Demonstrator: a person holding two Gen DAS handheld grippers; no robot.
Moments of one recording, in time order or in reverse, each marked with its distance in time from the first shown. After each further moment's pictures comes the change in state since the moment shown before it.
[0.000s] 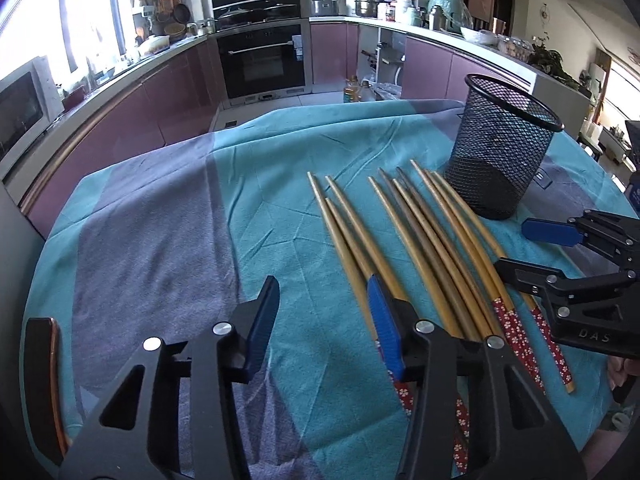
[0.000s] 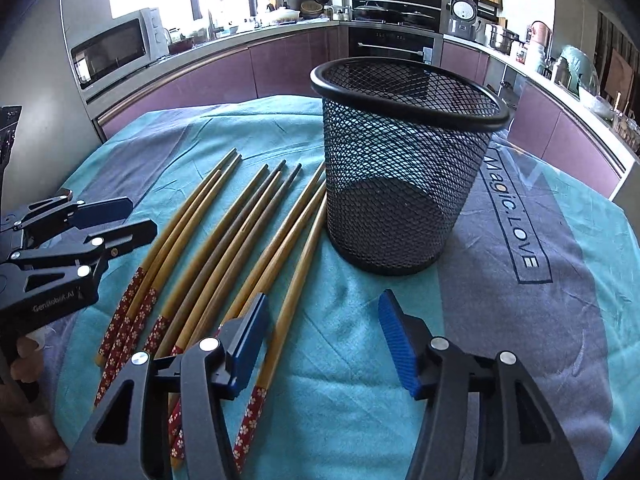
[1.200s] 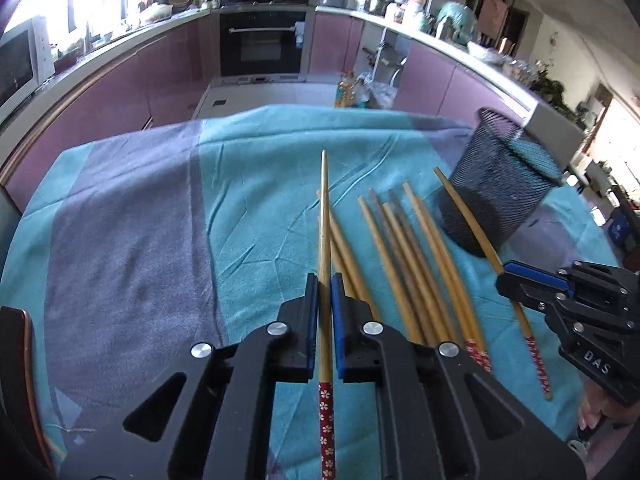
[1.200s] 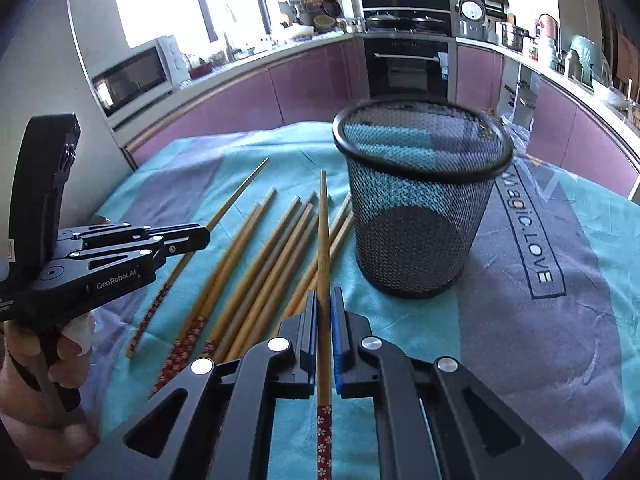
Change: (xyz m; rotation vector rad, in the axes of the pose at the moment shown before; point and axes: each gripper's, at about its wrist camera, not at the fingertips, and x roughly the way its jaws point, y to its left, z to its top) left arm 0.014 0.006 0.027 -0.137 0.027 -0.121; right arm -0.031 -0.002 0.013 0.035 -0.075 0.159
